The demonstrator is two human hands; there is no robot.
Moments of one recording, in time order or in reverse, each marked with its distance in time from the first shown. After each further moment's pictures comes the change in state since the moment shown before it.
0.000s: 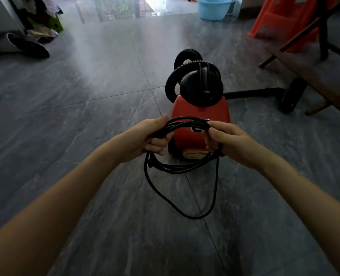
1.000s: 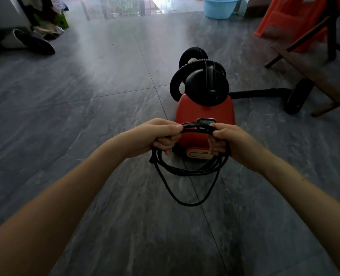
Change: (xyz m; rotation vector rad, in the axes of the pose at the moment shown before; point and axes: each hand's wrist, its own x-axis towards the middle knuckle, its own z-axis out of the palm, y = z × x) left_hand 0.005 0.005 0.004 0.093 -0.083 0.005; right_hand 0.005 0.000 0.004 0.047 0.016 0.095
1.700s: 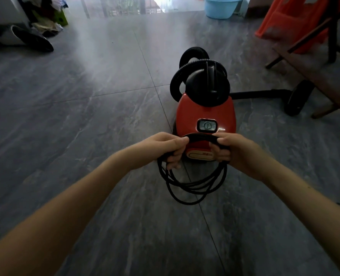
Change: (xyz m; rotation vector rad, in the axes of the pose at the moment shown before) left_hand 0.004 -0.026 0.013 0.087 0.020 -0.020; right_hand -0.008 0.009 0.000 0.042 -0.022 0.063
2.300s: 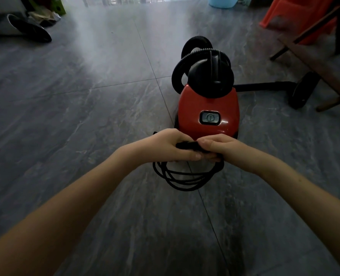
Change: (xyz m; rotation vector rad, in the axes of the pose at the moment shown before) left_hand 0.011 0.000 0.013 0.444 0.060 0.017; right_hand 0.012 0.007 0.018 -0.258 -0.152 0.062
